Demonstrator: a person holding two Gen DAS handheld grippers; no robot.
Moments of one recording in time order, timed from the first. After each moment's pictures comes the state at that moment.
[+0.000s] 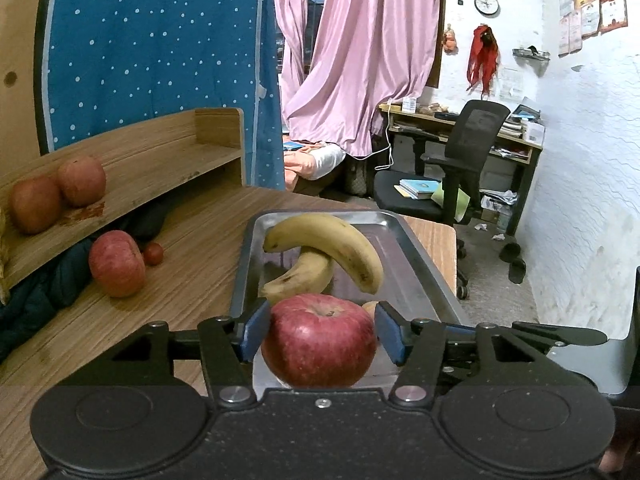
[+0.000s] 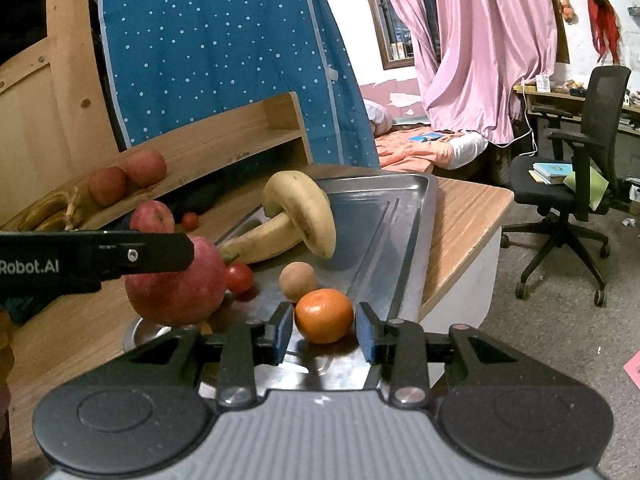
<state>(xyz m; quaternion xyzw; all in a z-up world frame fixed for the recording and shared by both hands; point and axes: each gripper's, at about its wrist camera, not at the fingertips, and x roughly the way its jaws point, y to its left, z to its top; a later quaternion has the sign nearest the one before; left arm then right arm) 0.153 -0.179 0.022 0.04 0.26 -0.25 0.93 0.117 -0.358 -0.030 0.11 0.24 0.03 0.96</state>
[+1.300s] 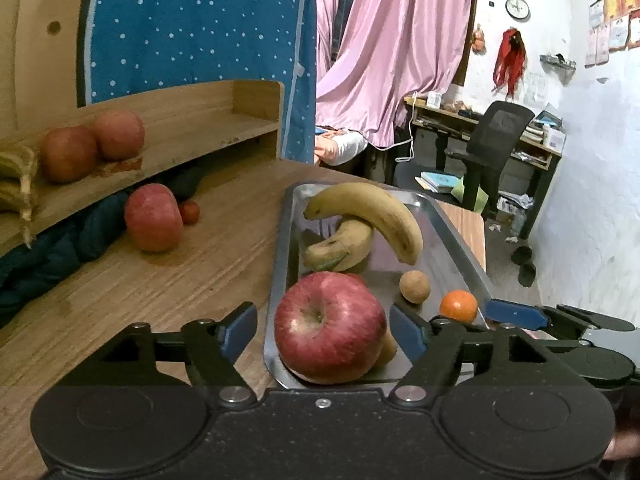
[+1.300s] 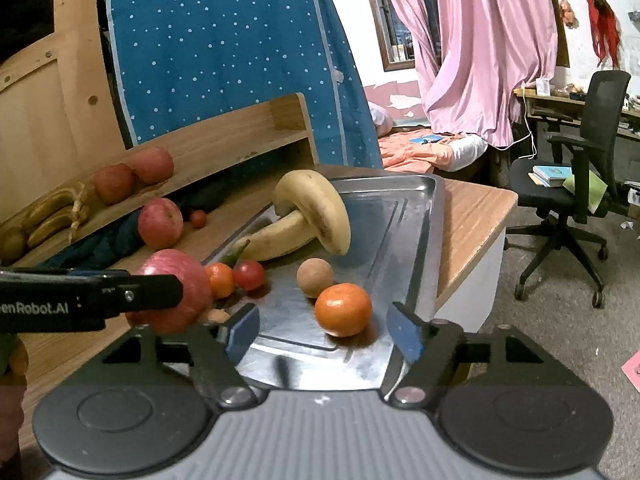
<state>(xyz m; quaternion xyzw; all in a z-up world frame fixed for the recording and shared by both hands) 0.149 -0.143 0.005 0.01 0.28 -0.22 0.93 0.107 -0.345 -0.025 0.10 0.23 0.03 0.97</state>
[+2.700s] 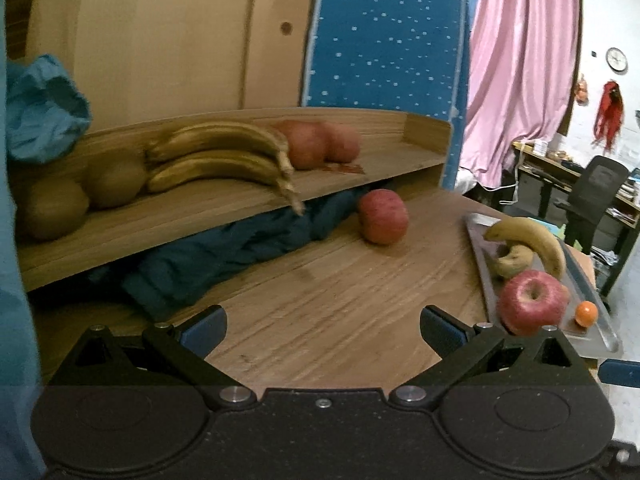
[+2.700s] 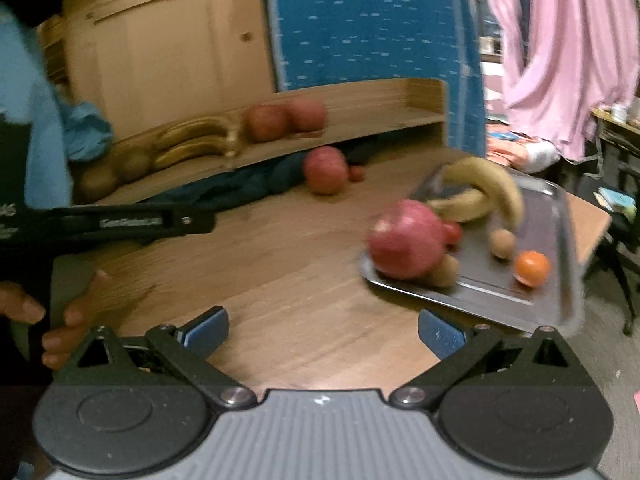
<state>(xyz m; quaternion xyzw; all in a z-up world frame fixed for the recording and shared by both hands) 0.111 0.023 0.017 -0.04 0.26 -0.06 0.96 0.048 -0.198 0.017 0.01 0.28 0.15 0.95</state>
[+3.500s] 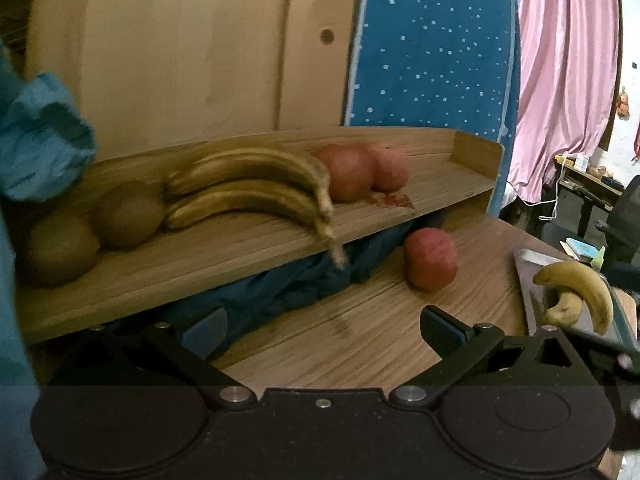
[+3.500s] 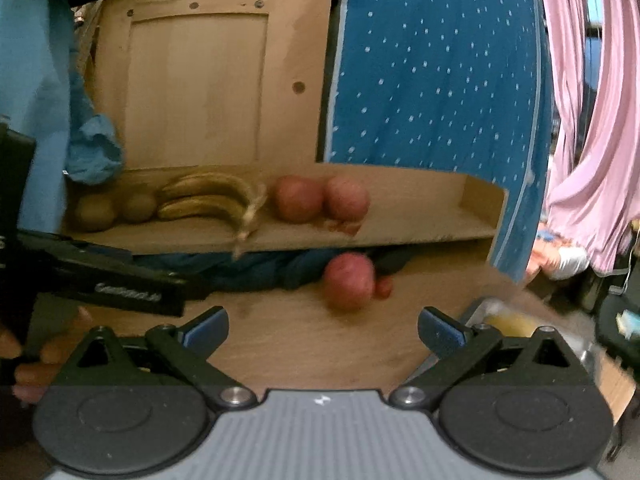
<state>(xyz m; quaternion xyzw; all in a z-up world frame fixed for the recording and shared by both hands) 0.167 0.021 0.036 -0.04 0.26 0.00 0.96 0.150 -0.184 0.060 -0.10 0.19 0.18 0.96</state>
